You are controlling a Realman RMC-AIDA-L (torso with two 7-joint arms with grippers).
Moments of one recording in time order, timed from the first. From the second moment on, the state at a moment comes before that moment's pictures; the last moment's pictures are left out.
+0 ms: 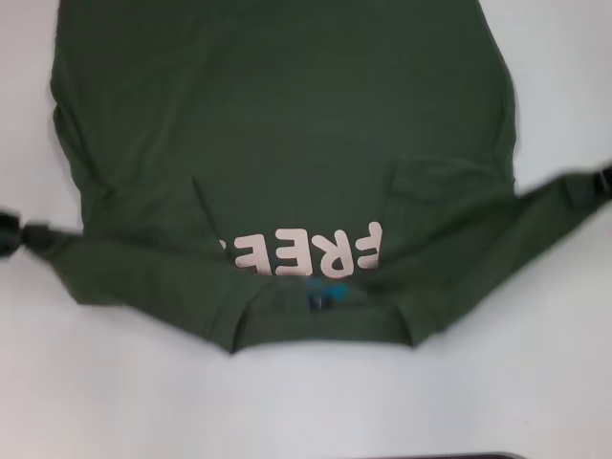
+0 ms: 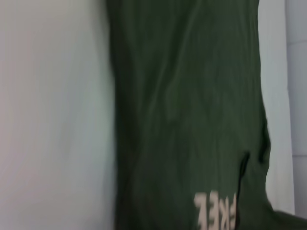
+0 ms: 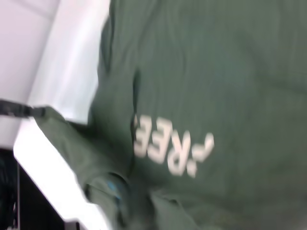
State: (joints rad) left arm -0.52 -1.88 -2.84 -0.68 -0.60 1.85 -2.47; right arm 0.68 1.82 -0.53 -0.73 -2.51 -1.96 2.30
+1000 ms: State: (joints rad) left arm -0.74 -2.05 -2.73 -0.62 -0.89 1.19 -2.50; right arm 0.78 1.93 -0.51 -0.70 -2.25 -1.42 2.30
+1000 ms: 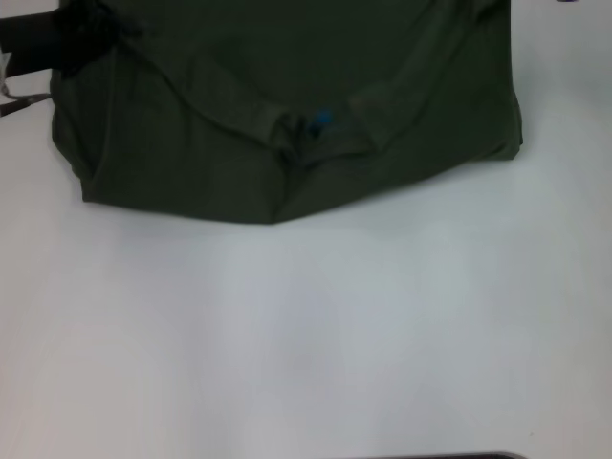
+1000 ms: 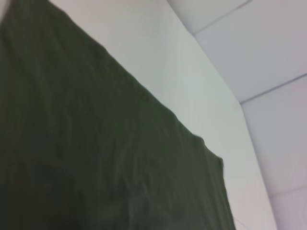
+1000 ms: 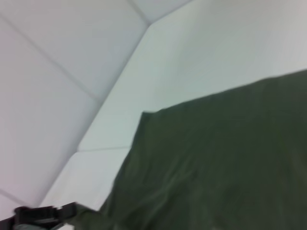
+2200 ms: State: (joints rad) left arm -0.81 -2.06 -2.47 -0.62 -0.96 0.76 -2.45; right arm 0.82 2.00 -0.94 -0.69 -2.26 -0.72 2.19
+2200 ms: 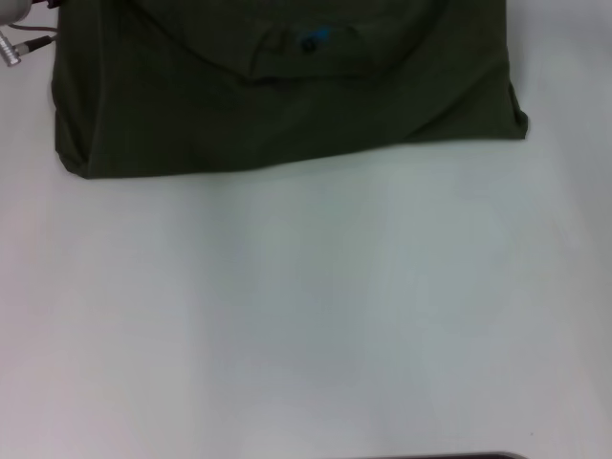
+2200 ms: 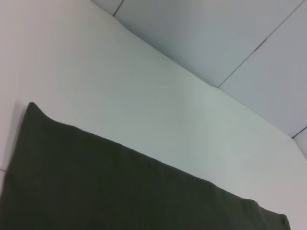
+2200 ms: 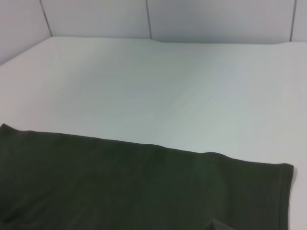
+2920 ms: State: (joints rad) left arm -0.81 -2.08 -2.43 -0.63 -0.96 0.71 -2.44; right arm 0.86 2.04 -1.01 -0.62 -2.26 -0.53 2.14
